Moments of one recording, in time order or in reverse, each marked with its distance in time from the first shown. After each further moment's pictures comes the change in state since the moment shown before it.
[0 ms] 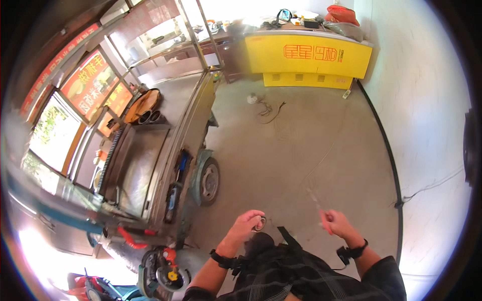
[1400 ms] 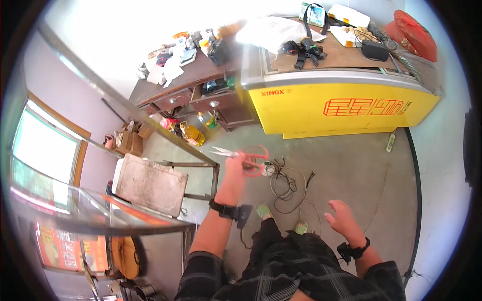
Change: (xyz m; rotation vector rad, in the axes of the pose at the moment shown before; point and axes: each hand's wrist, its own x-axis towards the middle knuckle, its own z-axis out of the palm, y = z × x) left_hand 0.128 0.112 -0.038 -0.292 0.193 0.314; right_hand -0.004 -0.052 -0.010 -0.367 0.219 -0.418
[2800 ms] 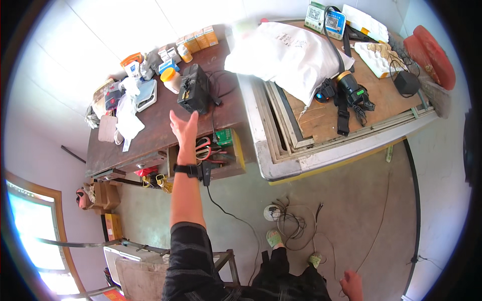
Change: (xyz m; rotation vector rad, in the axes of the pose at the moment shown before) left_hand 0.075 0.149 -0.069 0.880 0.784 0.725; right_hand -0.292 0.054 0.016 -0.151 -0.118 0.725
